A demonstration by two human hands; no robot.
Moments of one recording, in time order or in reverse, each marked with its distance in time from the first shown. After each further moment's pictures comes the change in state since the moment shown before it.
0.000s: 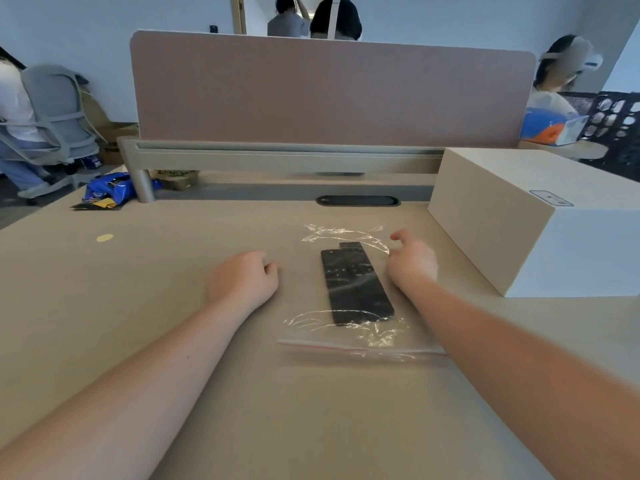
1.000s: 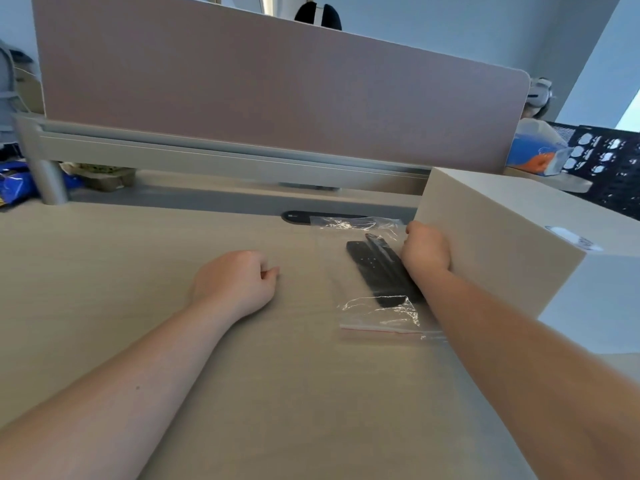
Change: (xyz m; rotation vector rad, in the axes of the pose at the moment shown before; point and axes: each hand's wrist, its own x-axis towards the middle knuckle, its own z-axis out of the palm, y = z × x) left_hand 0.065 0.049 0.043 -0.004 -0.001 0.182; right_hand 0.134 0.027 -0.011 -0.512 0.180 -0.109
